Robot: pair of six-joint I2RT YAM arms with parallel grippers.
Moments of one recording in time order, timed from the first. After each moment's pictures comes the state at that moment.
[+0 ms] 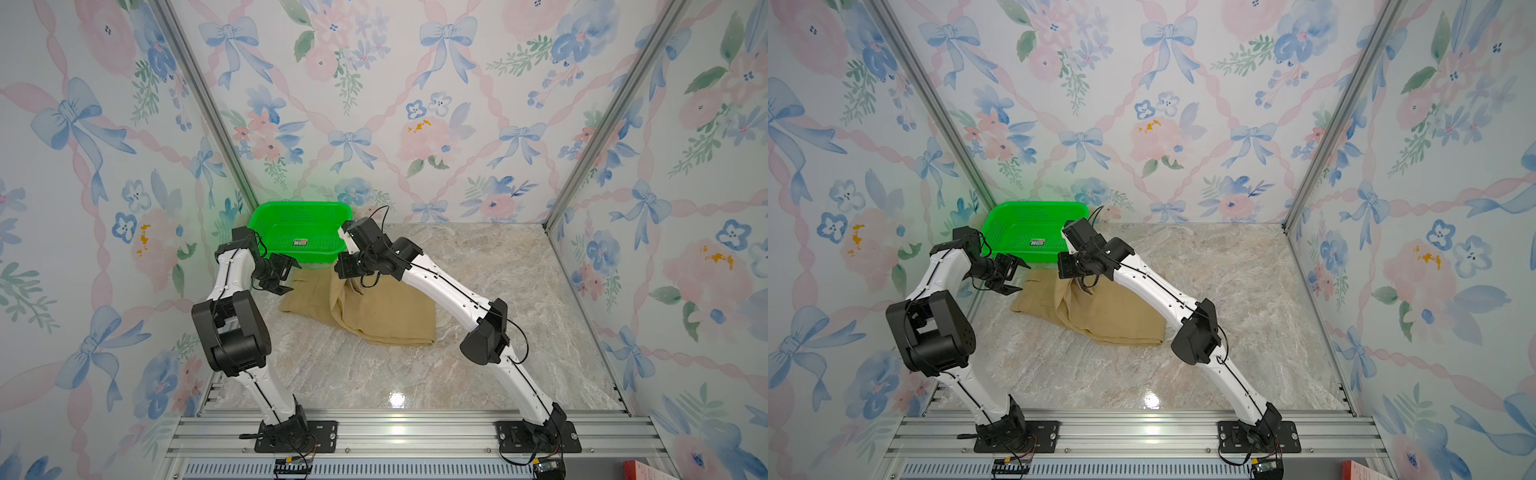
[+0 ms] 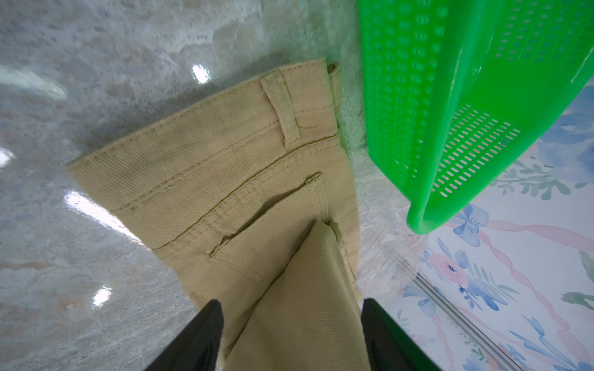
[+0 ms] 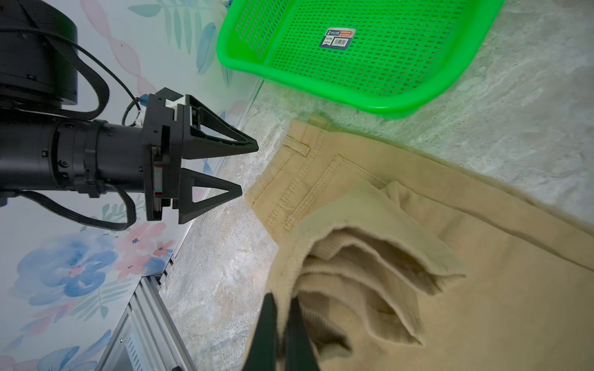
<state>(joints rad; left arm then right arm) 0.33 1.85 1.53 -0.98 0.52 -0.79 0.92 2.47 2.65 -0.85 -0.17 0.59</state>
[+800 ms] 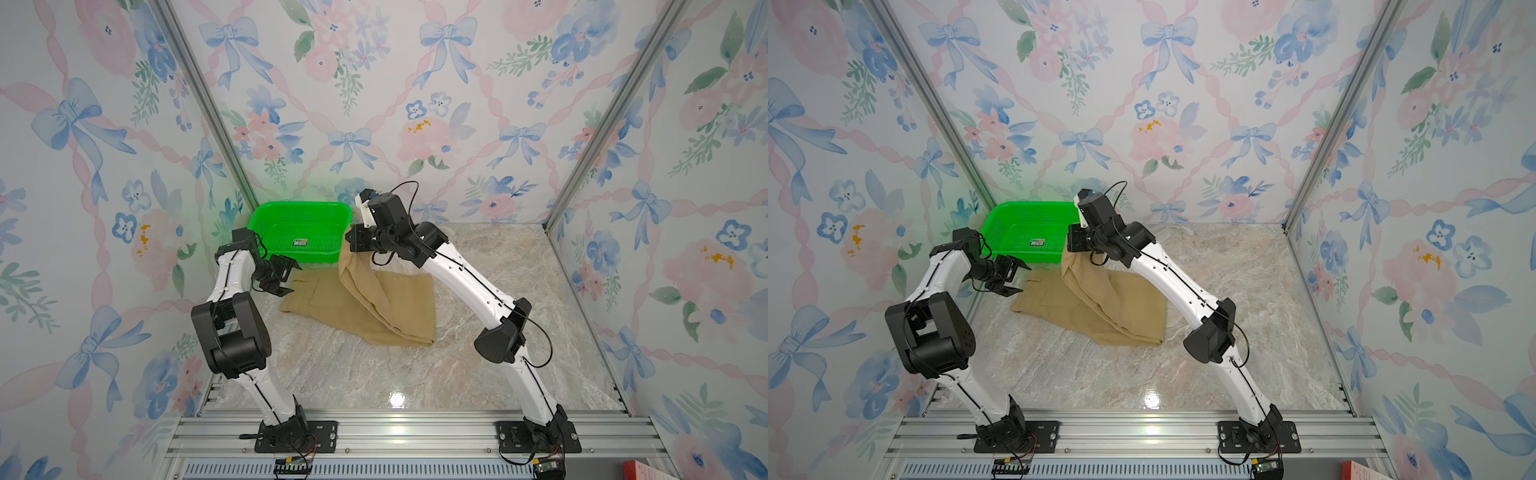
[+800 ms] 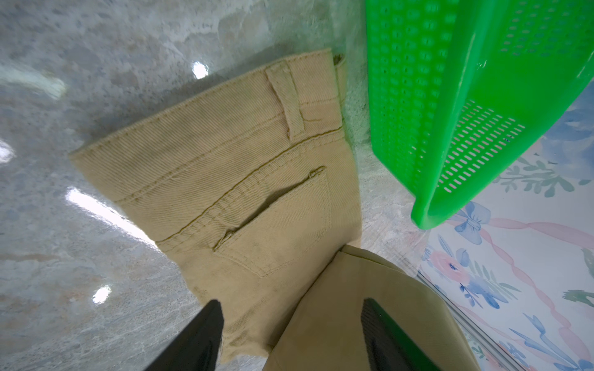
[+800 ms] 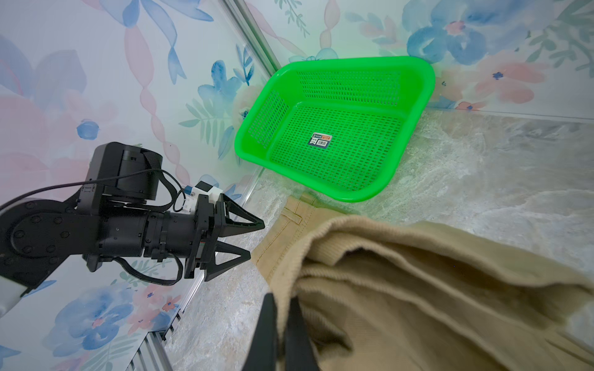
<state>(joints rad) 0.33 1.83 1.50 -0.98 0.52 -0.79 0.88 2.35 2.65 -0.82 -0.07 0.55</state>
